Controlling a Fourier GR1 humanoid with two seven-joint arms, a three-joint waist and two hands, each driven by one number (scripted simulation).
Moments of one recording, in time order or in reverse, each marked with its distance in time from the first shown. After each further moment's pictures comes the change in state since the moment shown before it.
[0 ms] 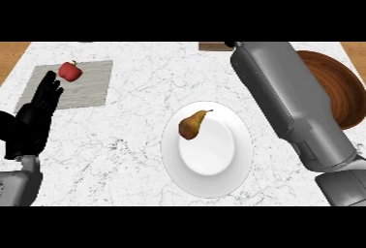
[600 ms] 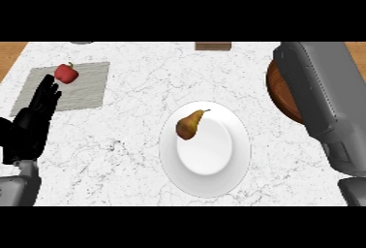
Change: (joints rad) left arm 0.031 -0.011 0.012 -0.024 -0.006 -0.007 -0.001; right arm 0.101 -0.106 -0.163 -0.104 0.049 -0.074 -0.058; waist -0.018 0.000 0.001
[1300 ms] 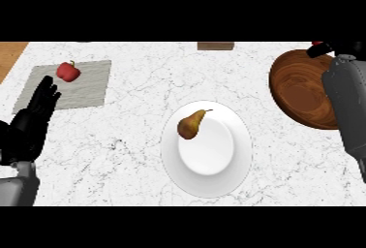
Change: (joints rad) left arm 0.009 -0.011 0.027 0.001 -0.007 -0.040 -0.012; right arm 0.201 -0.132 -0.198 0.108 -0.103 -0.258 -0.247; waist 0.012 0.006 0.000
